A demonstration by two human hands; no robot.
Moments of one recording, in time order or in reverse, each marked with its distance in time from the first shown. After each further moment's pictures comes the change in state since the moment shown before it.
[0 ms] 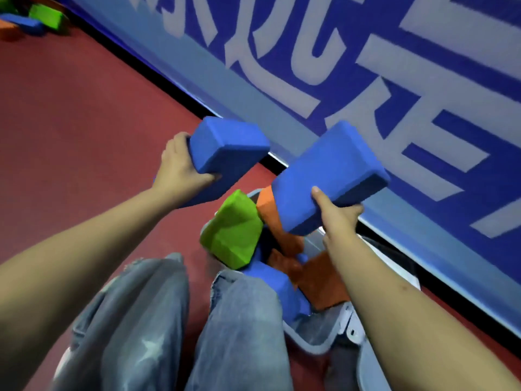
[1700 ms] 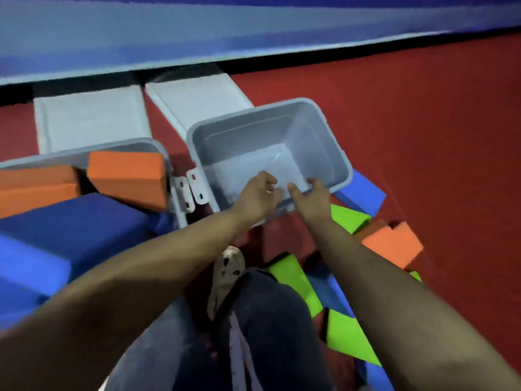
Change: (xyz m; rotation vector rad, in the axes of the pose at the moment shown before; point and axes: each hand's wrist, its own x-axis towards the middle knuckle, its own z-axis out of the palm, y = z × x) left_hand -0.331 0.288 0.342 -0.131 -1.536 0.113; right_hand -0.036 0.153 -0.389 -0.471 0.586 0.557
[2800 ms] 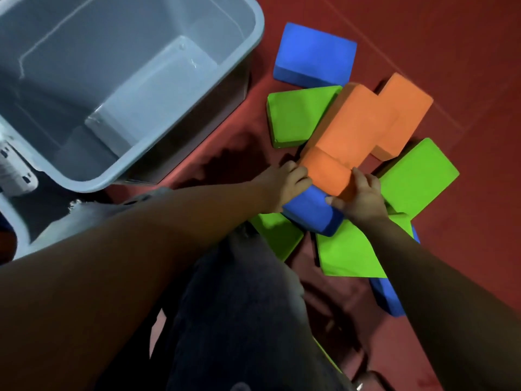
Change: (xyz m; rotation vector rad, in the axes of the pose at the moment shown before) left_hand 0.051 -0.138 0.353 1.311 -0.805 1.024; right_hand 0.031 0.443 -0.067 -0.150 -0.009 0.306
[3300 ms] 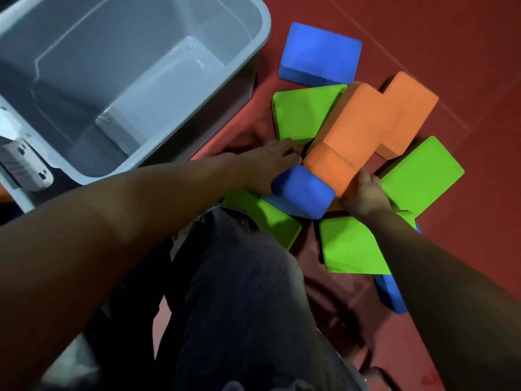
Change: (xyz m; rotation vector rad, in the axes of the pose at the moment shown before) left_hand -0.029 -0.034 -0.043 -0.154 -0.062 -0.101; right_hand -0.002 -0.010 -0.008 -0.129 -0.088 -0.017
